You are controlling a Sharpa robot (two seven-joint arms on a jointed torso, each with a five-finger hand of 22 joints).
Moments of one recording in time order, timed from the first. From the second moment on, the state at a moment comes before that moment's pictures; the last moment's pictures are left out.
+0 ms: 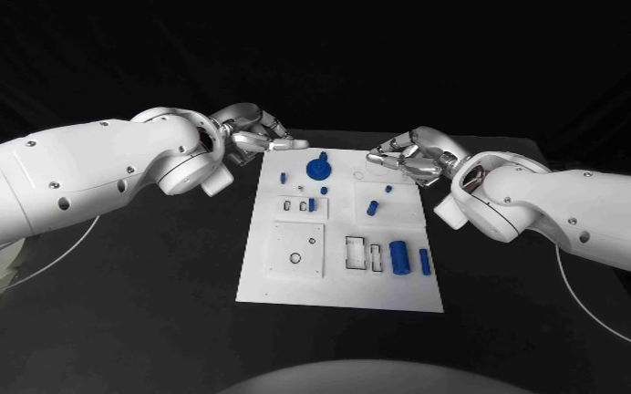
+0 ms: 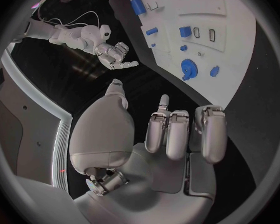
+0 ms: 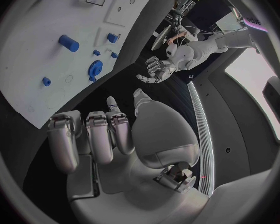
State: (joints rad) left arm 1.45 -0.73 -0.21 1.43 -0.72 -0.14 -0.13; left_hand 1.07 -0.20 -0.16 0.30 0.22 0.67 0.16 0.50 0.07 1.47 0.08 1.57 1.31 1.47 0.03 1.57 1.31 0.02 1.47 0.09 1.56 1.31; right arm 1.30 -0.96 -0.20 1.64 -0.76 -0.42 0.04; right_hand 1.21 0.08 0.03 0.26 0.13 0.83 0.20 0.07 0.08 1.46 0.12 1.58 1.31 1.47 0.06 1.57 1.31 0.01 1.47 0.16 1.57 1.31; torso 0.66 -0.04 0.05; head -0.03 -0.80
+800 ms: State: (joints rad) left arm 1.43 -0.56 -0.22 1.34 -0.88 0.08 -0.50; left_hand 0.99 -0.20 -0.16 0.30 0.43 1.00 0.06 0.59 0.24 1.47 0.01 1.57 1.31 1.47 -0.03 1.57 1.31 0.02 1.47 0.10 1.56 1.31; right arm 1.28 -0.96 -0.20 1.62 -0.72 -0.35 0.00; right_hand 1.24 0.09 0.01 0.26 0.23 0.83 0.20 0.10 0.09 1.46 0.12 1.58 1.31 1.46 0.07 1.57 1.31 0.01 1.47 0.17 1.57 1.31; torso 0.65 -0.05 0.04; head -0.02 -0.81
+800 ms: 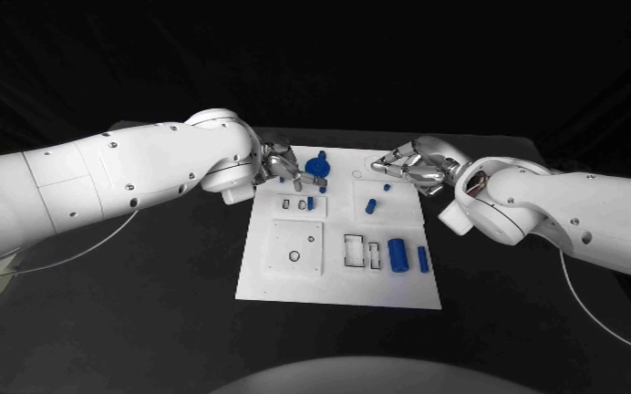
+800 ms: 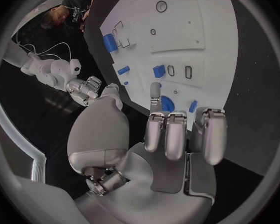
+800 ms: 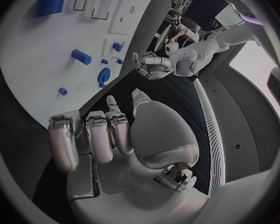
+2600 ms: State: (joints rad) left arm 1.38 -0.37 -0.22 1.11 -0.85 0.27 -0.64; left_hand 1.08 -0.07 -0.07 0.30 0.42 1.02 0.05 0.51 0.29 1.46 0.00 1.57 1.31 1.47 -0.04 1.57 1.31 0.02 1.46 0.08 1.56 1.31; right arm 1.26 -0.97 -0.20 1.62 -0.73 -0.34 -0.05; right_hand 1.23 0.10 -0.01 0.28 0.18 0.82 0.19 0.10 0.09 1.46 0.12 1.58 1.31 1.46 0.07 1.57 1.31 0.01 1.47 0.17 1.57 1.31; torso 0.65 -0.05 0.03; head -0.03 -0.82
